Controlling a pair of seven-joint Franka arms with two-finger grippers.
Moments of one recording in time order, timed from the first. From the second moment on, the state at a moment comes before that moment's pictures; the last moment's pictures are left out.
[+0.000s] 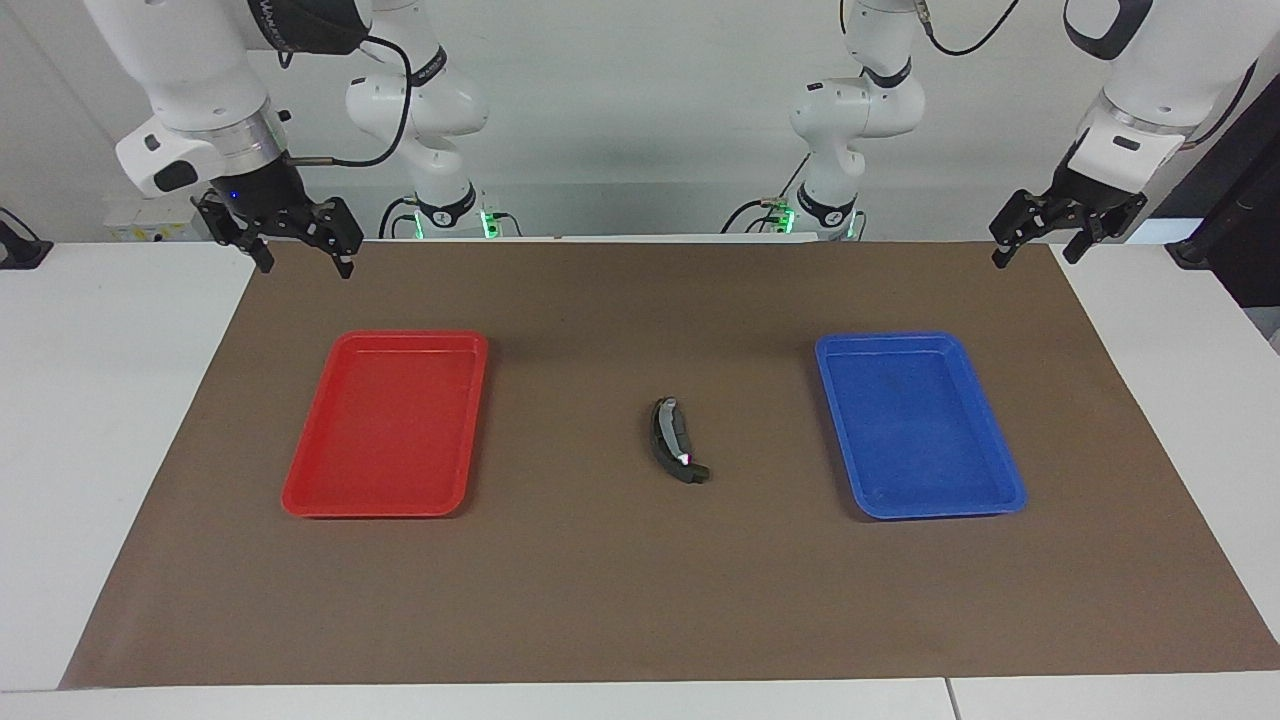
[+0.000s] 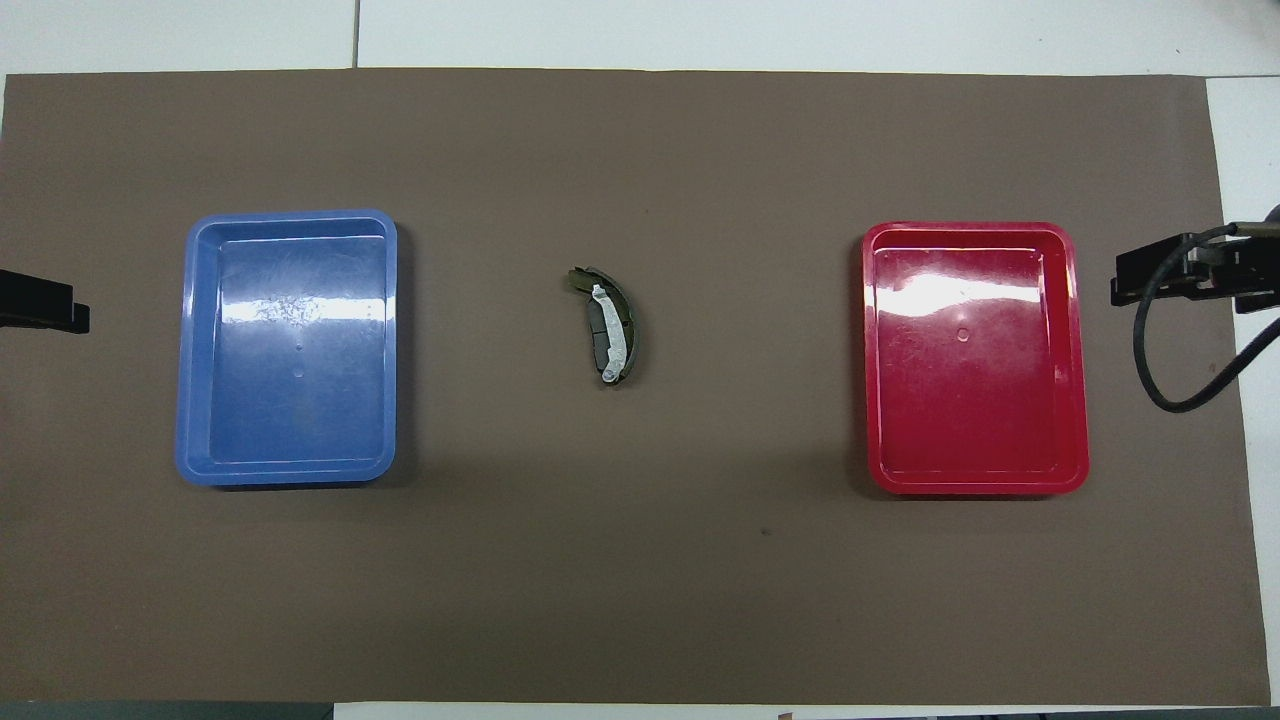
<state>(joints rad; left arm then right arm) -0.02 -0.08 0.02 -1.64 0.00 1.58 0.02 -0.01 -0.03 0.01 -1.58 -0.03 1.55 0.11</state>
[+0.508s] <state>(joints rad) -0.02 -0.08 0.02 -1.64 0.00 1.58 0.02 -0.01 -0.03 0.01 -1.58 -0.03 1.53 0.11</state>
